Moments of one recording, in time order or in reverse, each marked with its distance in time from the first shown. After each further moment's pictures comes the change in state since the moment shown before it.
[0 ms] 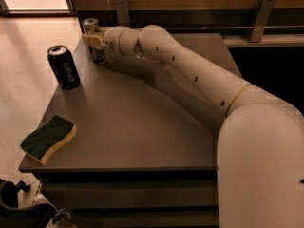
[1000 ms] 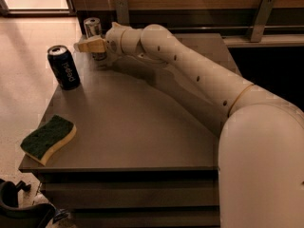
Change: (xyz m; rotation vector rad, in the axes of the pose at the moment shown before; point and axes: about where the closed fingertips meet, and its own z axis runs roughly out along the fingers) arm -0.001 -0.005 -0.007 0.011 0.002 -0.004
